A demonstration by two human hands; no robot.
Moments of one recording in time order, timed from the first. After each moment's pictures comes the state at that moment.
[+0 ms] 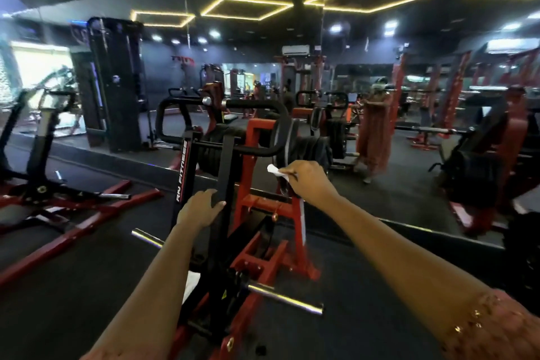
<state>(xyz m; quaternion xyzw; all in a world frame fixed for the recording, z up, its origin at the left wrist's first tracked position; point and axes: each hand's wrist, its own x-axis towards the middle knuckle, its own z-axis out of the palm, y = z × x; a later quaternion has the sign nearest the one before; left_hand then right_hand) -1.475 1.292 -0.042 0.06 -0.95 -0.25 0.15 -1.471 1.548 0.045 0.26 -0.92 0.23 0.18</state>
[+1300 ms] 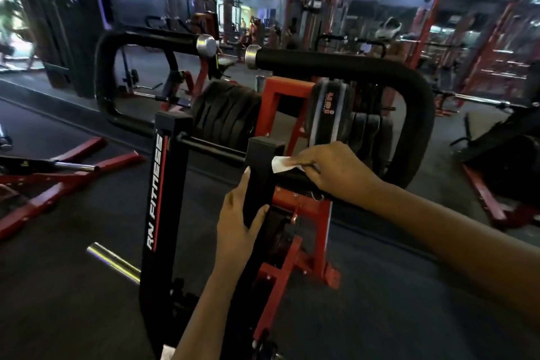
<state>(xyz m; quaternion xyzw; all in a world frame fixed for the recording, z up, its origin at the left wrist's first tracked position) -1.804 1.227 -0.112 -0.04 -0.82 -0.49 0.30 -1.838 1.388 0.035 0.34 -0.93 0.09 0.13</state>
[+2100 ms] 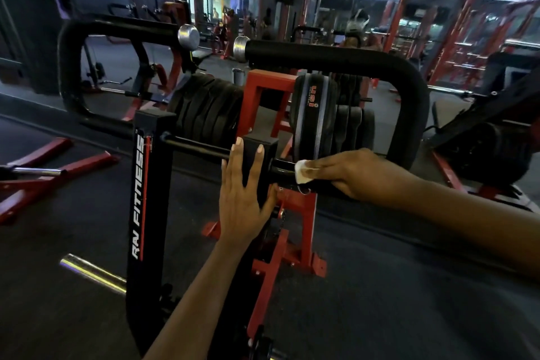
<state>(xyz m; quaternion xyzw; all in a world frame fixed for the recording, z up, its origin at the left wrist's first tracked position) -1.858 1.230 -0.107 -0.12 -0.85 -0.26 0.45 -1.827 1.423 0.042 0.43 -0.89 -0.06 0.12</state>
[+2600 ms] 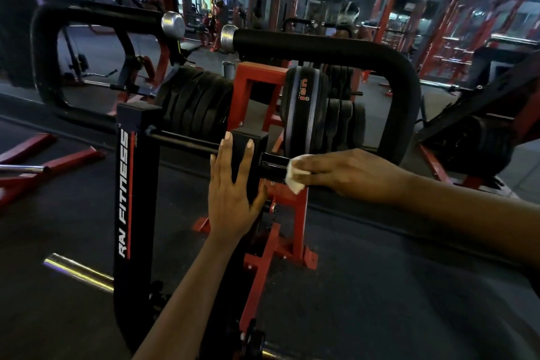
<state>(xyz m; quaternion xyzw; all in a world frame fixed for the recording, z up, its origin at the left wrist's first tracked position) -1.861 1.227 -0.107 -0.13 -0.83 -0.26 0.47 -1.827 1.435 0.035 0.52 -0.83 -0.16 0.16</state>
